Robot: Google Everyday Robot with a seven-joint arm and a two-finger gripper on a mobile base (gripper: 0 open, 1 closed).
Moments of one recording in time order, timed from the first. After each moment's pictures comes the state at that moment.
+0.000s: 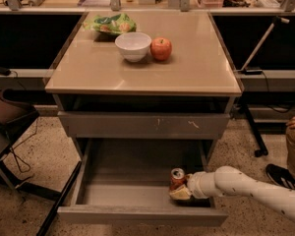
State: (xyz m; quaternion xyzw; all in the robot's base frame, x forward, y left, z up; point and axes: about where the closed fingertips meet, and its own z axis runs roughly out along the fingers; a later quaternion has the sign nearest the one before) arm 0.520 -0.139 0.369 -0.41 0.84 0.21 0.29
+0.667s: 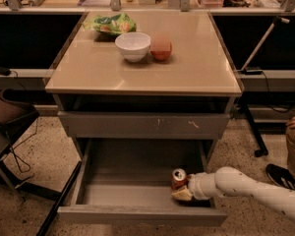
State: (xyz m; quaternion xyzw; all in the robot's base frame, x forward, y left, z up) arm 0.520 -0.139 0.369 -0.41 0.84 0.21 0.29
